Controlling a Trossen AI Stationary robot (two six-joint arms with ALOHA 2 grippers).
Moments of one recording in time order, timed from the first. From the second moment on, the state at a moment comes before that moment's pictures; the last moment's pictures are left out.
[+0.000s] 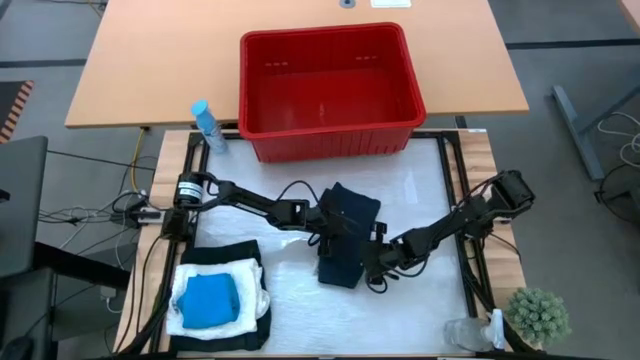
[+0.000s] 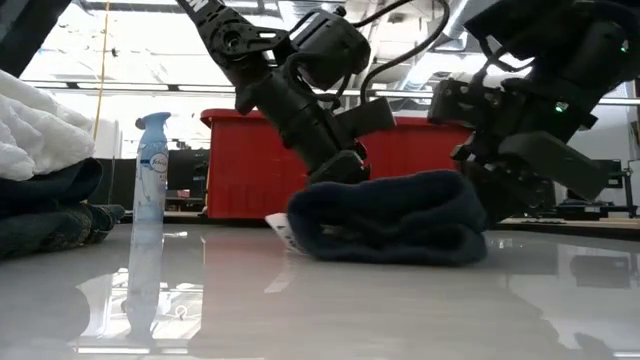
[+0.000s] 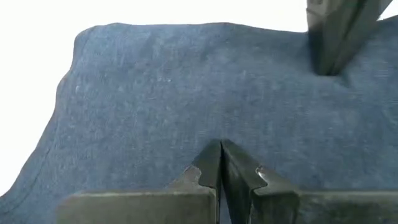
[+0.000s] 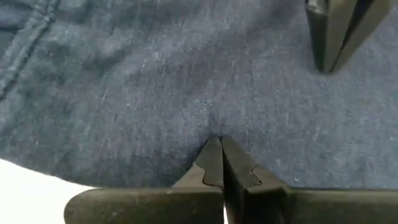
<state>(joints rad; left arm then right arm) -0.01 2.05 1.23 0.10 -0.11 0.24 0.40 1.70 0.77 -0.15 0.40 0.40</state>
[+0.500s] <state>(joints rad) 0.00 2.08 1.22 0.08 -0.03 0.30 0.39 1.55 0.92 -0.22 0.38 0.22</state>
